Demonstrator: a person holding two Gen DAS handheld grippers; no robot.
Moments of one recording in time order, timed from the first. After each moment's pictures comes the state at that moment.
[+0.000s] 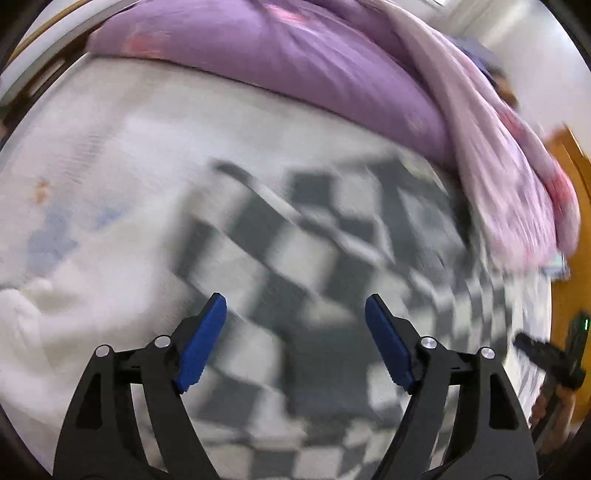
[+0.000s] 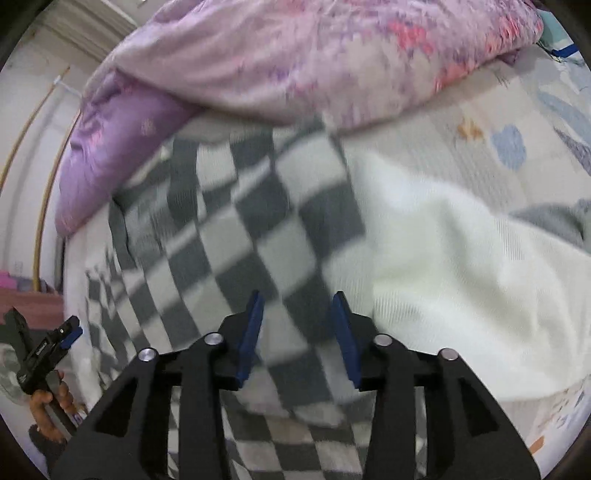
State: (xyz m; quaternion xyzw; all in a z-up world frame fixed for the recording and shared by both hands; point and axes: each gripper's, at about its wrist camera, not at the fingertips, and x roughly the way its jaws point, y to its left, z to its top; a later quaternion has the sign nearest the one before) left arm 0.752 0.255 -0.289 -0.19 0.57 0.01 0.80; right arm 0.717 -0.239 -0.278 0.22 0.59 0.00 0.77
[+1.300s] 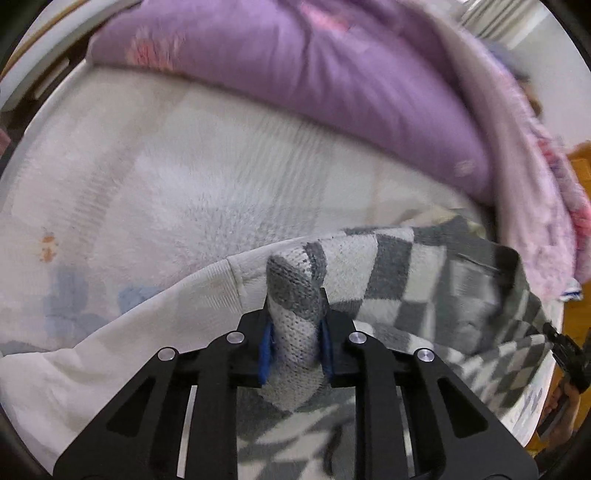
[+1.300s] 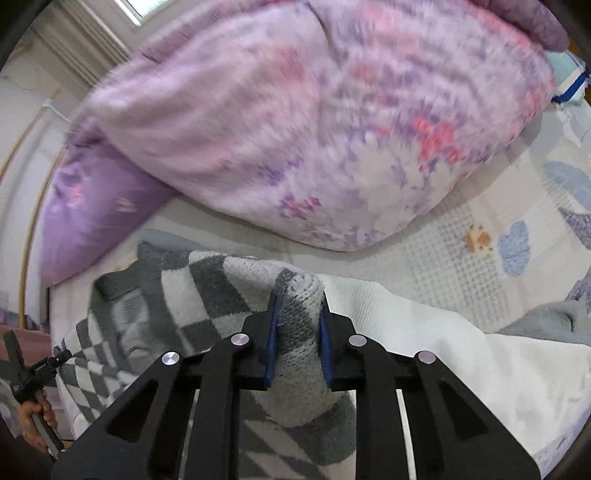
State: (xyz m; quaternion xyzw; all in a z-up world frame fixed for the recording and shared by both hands) left arm 0.798 0.296 -0.284 -0.17 0.58 0.02 0.80; right arm 0.770 -0.255 -0.246 0.22 0.52 -0.02 0.83
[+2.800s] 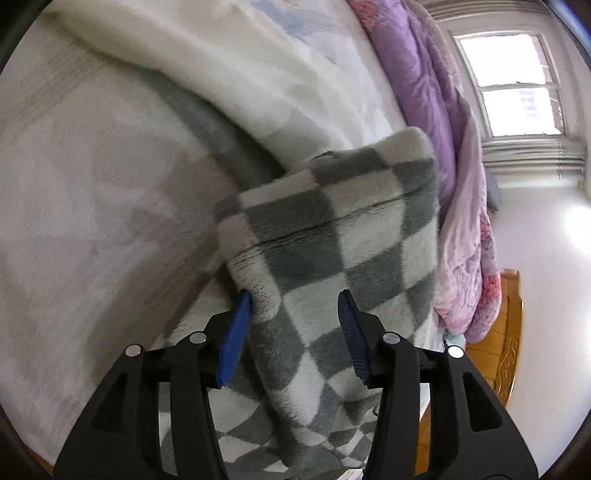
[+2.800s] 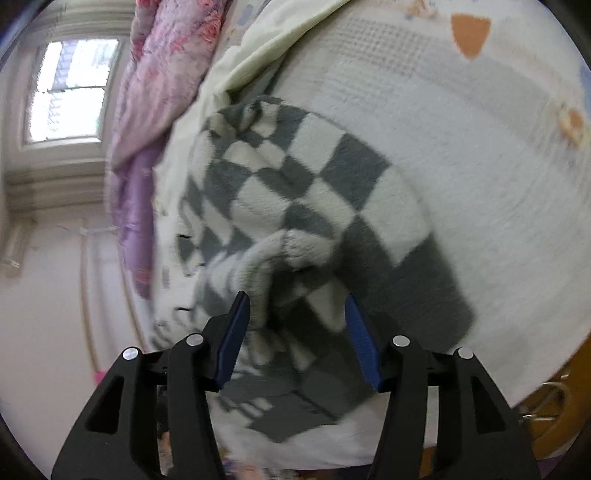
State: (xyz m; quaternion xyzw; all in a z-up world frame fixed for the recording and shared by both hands) left arm 0.451 0.335 -0.344 -0.50 0.49 0.03 0.71; right arm 0.323 -0.242 -0.309 0.58 0.47 -0.04 0.66
